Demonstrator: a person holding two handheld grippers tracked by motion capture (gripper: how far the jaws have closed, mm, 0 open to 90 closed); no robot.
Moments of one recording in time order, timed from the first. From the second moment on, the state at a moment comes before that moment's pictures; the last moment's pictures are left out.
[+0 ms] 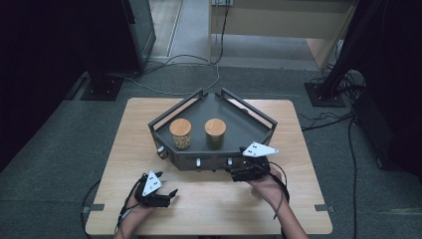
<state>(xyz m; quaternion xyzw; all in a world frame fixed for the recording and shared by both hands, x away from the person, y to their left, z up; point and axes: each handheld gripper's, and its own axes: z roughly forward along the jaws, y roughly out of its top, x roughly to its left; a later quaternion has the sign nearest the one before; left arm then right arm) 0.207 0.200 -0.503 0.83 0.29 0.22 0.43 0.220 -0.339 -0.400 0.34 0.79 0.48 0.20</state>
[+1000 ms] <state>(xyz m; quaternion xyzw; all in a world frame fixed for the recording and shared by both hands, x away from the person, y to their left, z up) 0.207 0.202 -0.504 0.82 0.29 0.22 0.44 0.200 -0.362 -0.420 0.35 0.79 0.47 0.20</state>
